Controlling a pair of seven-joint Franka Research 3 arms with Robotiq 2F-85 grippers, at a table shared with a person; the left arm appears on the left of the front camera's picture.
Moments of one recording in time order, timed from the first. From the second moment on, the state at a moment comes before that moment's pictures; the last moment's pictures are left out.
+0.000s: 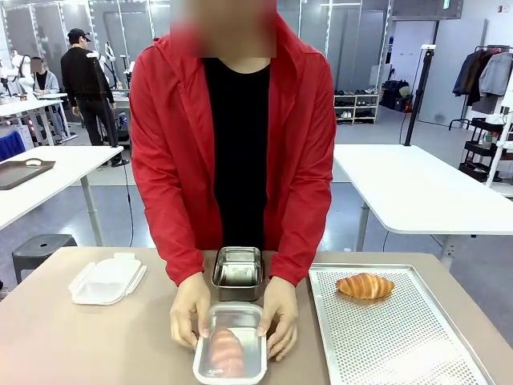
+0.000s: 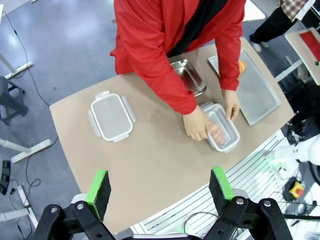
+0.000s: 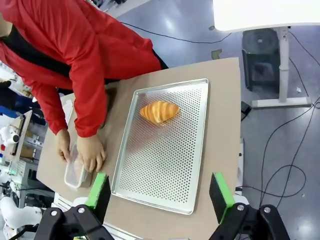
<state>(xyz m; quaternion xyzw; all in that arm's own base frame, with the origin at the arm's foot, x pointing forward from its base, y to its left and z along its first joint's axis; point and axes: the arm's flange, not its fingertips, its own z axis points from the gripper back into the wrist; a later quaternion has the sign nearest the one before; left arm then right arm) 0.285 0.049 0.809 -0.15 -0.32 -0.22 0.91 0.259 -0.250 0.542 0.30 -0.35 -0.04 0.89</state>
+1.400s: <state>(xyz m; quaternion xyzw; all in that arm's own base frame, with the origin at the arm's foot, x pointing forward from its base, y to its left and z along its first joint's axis) 0.285 0.049 0.809 -0.15 -0.32 -0.22 0.91 0.259 -0.250 0.542 0.30 -0.35 -0.04 0.89</state>
